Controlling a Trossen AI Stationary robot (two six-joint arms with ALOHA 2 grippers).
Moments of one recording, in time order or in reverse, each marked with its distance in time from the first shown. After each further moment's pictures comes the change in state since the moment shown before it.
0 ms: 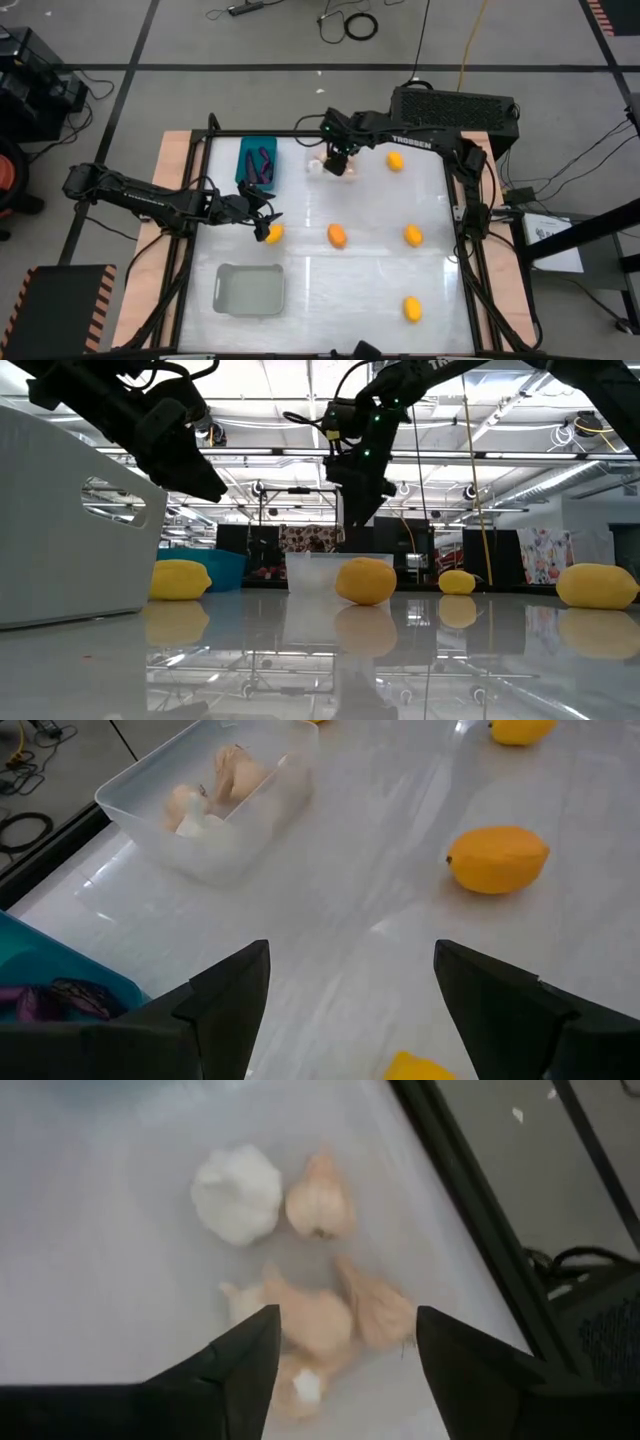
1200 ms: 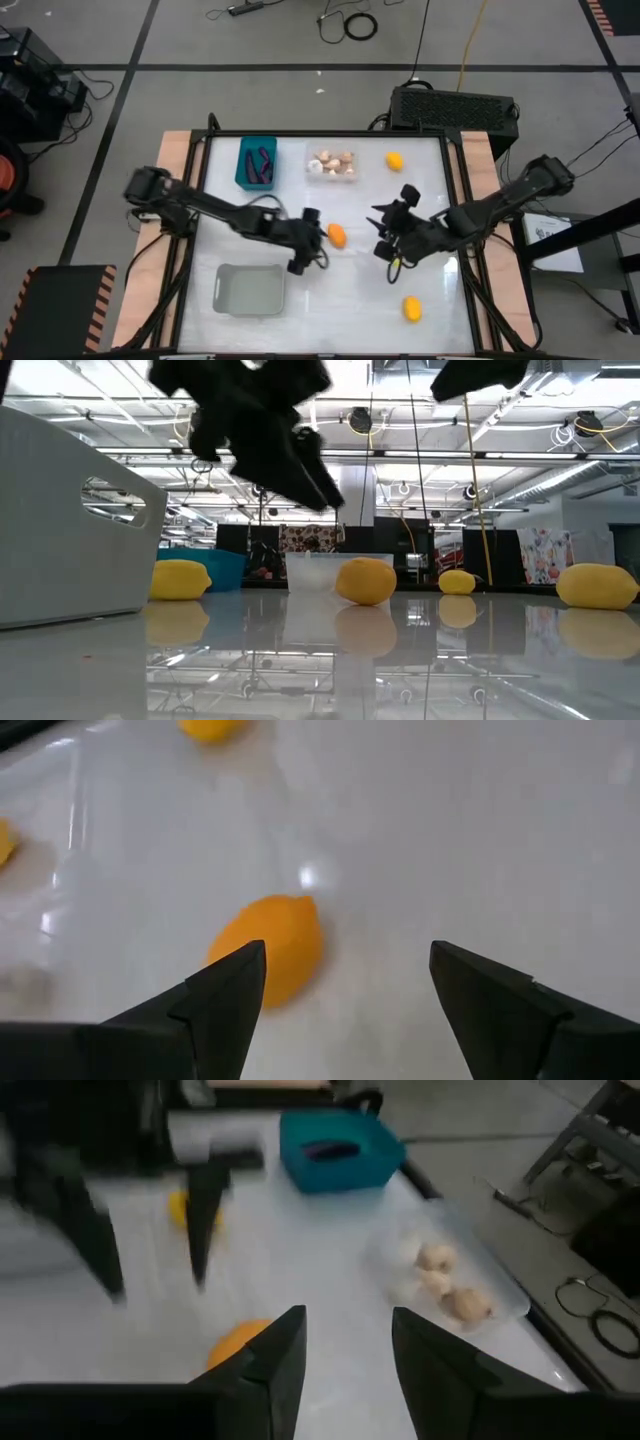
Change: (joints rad) left arm -0.085 0.667 0.544 -0.011 0.324 0.541; right arm 0.909 -0.738 -0.709 0.309 0.685 0.446
